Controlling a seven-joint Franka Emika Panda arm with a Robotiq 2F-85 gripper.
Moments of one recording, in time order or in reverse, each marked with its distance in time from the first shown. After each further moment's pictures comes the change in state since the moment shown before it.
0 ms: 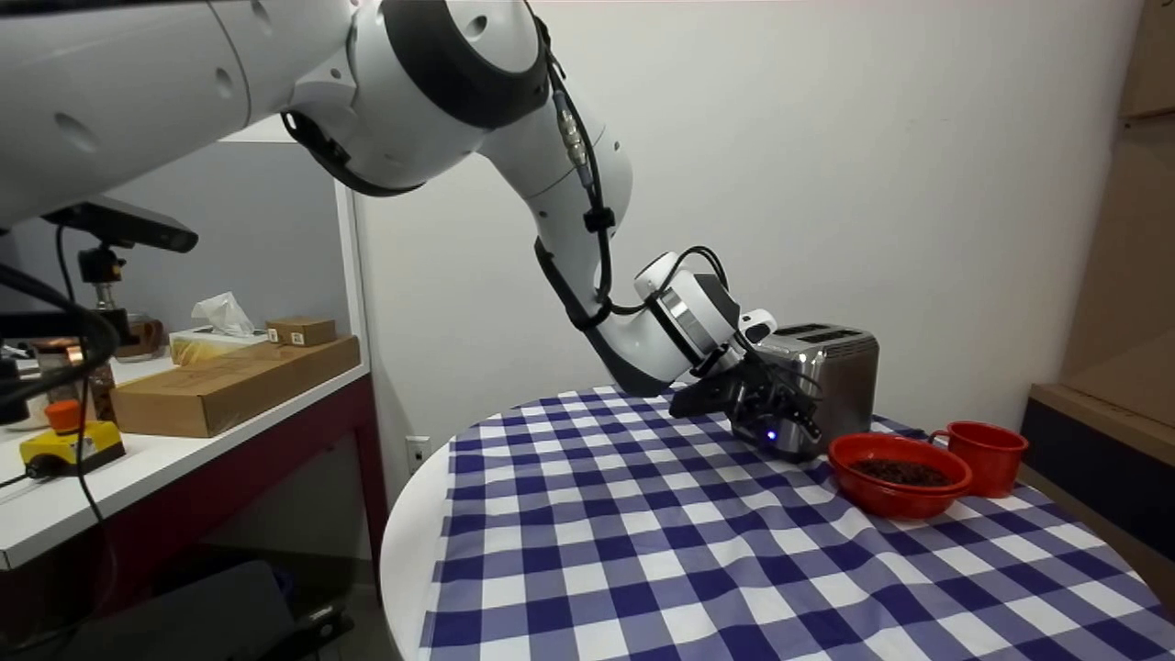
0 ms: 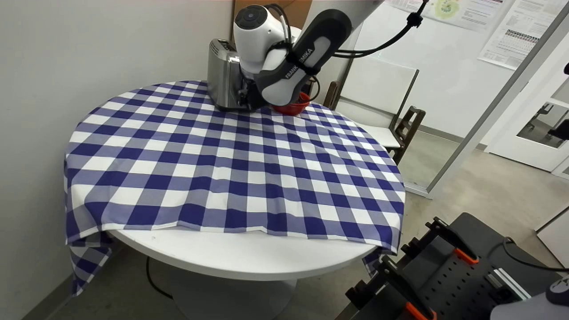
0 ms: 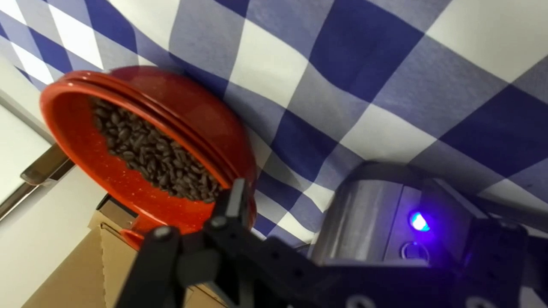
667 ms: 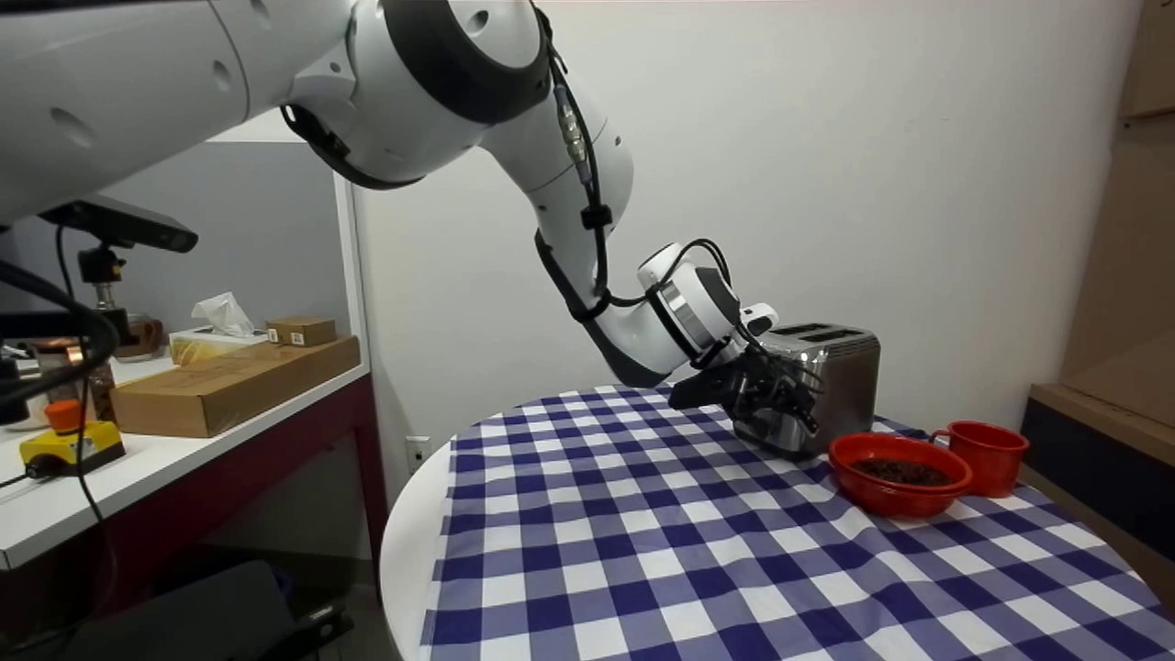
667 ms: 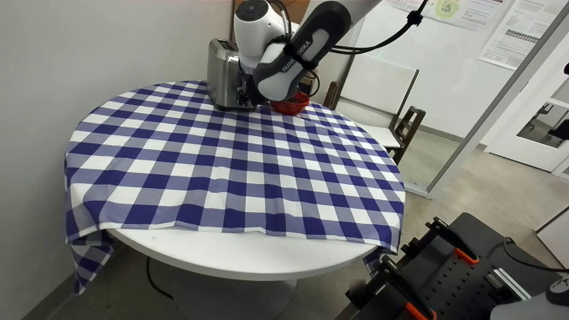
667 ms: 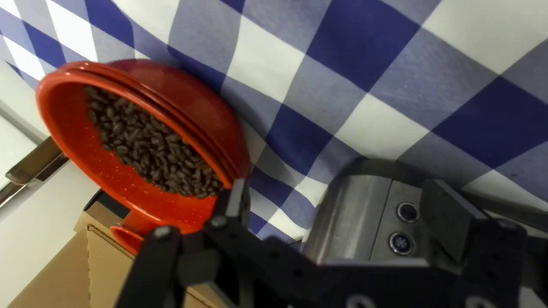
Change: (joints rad) arm -0.018 -0.017 0.030 0.003 0.054 -0.014 -0.086
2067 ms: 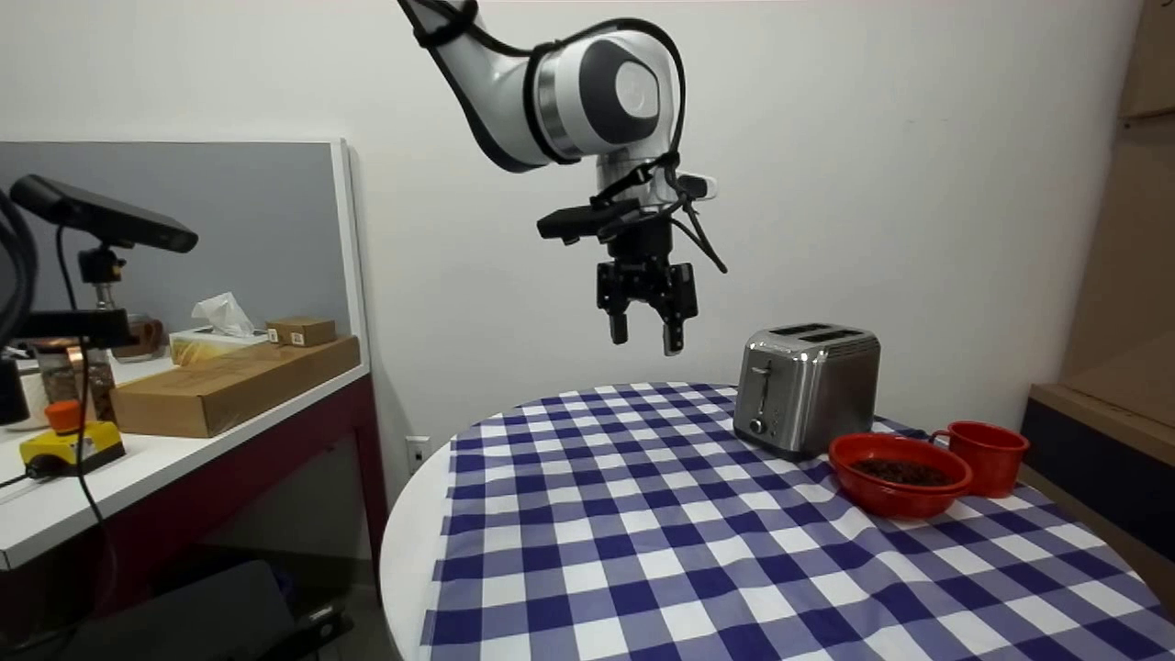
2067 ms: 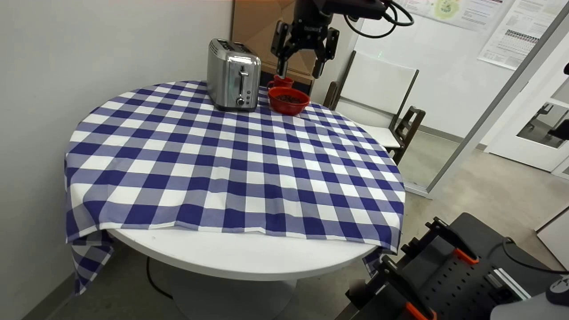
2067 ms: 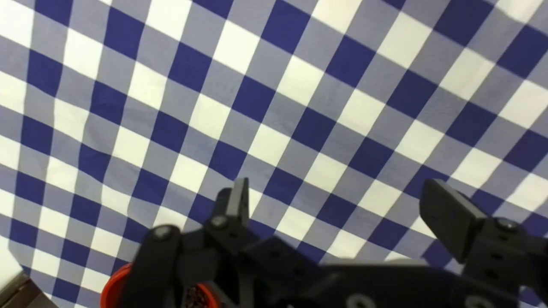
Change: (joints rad) arm -0.153 -0.894 0.317 -0.797 0.523 -0.336 -0.486
